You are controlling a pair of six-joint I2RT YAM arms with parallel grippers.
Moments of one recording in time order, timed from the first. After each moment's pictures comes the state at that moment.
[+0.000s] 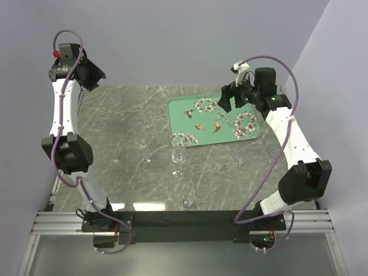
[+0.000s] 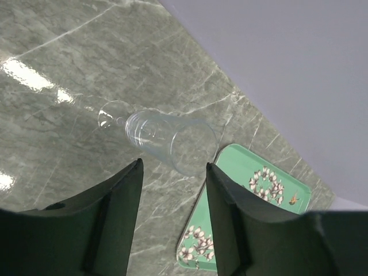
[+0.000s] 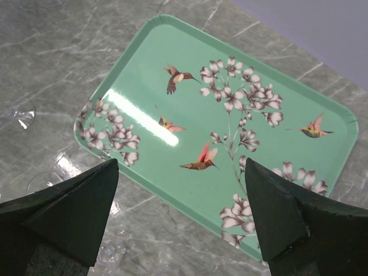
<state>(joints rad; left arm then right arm) 0.15 1.91 2.14 -0.91 0.06 -0.72 0.15 1.52 1.50 -0.52 -0.47 -0.25</state>
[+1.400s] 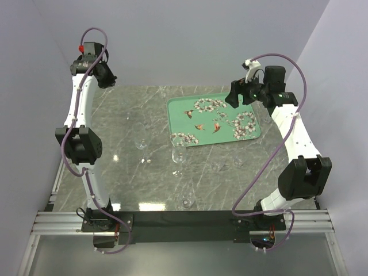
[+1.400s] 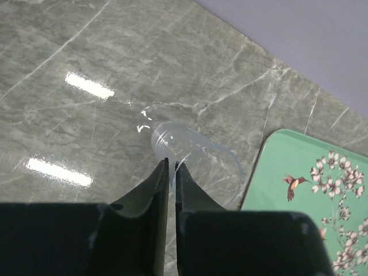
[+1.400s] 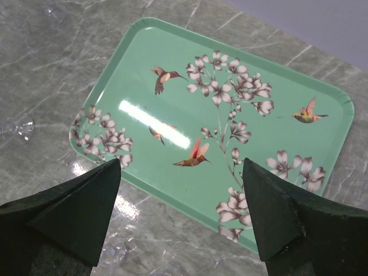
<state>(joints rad) 0.02 2.08 2.31 -1.01 -0.08 -0.53 0.04 1.56 1.53 -0.52 -0.53 -0.19</state>
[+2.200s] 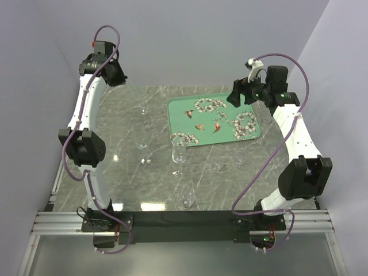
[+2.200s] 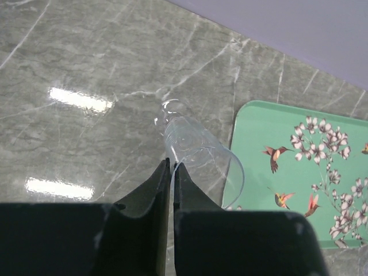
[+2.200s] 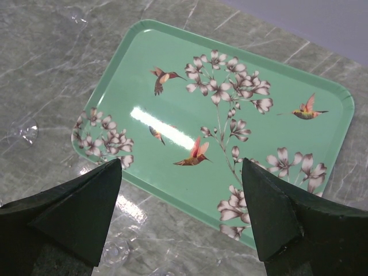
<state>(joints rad) -0.07 2.04 2.29 -0.98 -0.04 -0.48 0.02 1.56 1.53 -0.52 -0.55 -0.17</state>
